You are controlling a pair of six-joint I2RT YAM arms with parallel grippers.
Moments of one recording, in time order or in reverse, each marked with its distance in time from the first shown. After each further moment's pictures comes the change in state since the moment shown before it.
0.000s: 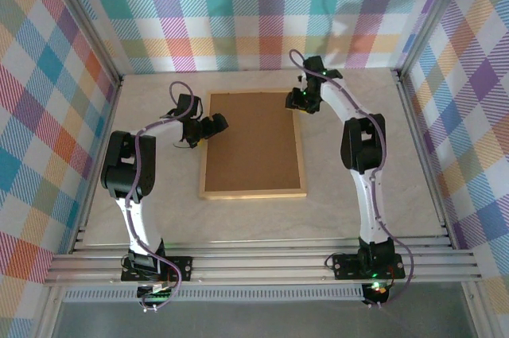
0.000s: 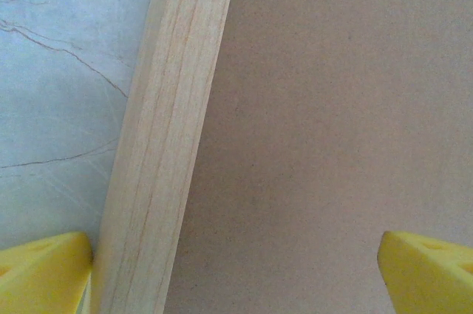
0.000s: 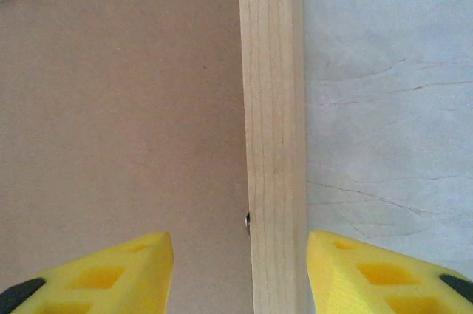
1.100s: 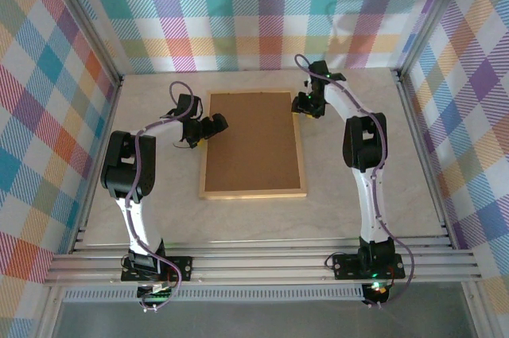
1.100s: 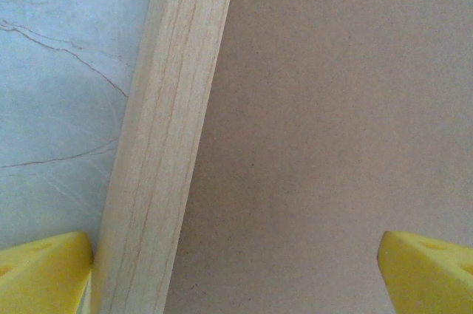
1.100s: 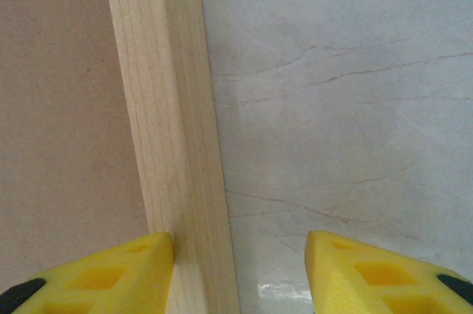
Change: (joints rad) left arm 0.000 0.000 0.000 0.000 0.000 0.000; right arm -0.027 0.039 -0.029 0.007 0.018 0.001
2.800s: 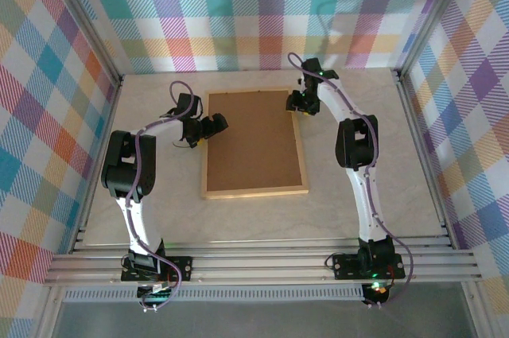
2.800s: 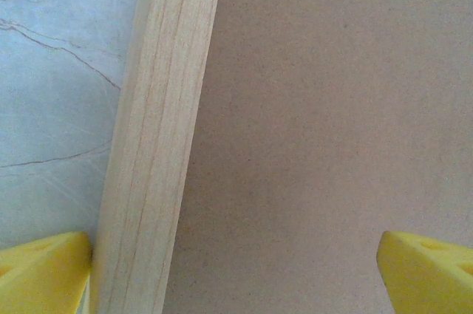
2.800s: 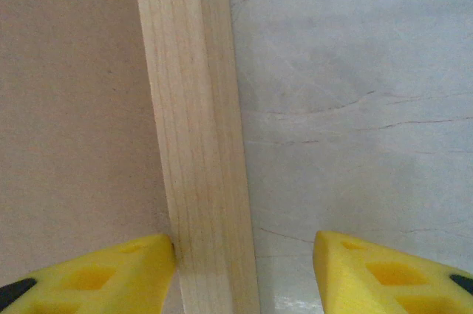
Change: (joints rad) left arm 0.000 0.006 0.014 -0.020 0.008 0.005; right arm 0.042 0.123 0.205 -0.097 0.028 -0.023
